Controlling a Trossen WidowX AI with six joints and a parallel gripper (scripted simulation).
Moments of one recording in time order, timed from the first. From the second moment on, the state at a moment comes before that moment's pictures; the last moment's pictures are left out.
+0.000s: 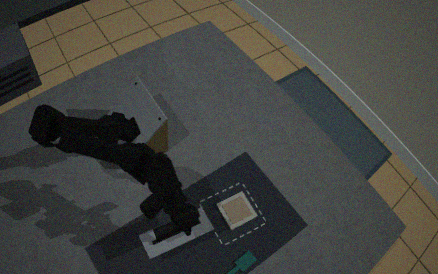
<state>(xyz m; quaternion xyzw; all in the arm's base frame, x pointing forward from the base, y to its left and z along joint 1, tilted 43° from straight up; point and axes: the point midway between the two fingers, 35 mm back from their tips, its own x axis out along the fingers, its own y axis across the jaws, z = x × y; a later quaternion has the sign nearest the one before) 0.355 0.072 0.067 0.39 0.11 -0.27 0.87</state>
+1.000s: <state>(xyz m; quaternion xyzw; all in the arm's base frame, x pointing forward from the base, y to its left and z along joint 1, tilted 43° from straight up) 0.421 -0.020 0.125 0.48 -0.16 -0.37 0.78</state>
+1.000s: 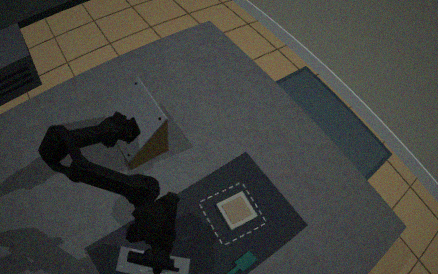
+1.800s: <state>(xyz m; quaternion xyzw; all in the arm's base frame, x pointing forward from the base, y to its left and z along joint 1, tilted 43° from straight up) 0.433 -0.082 0.141 0.51 -0.30 -0.41 0.69</state>
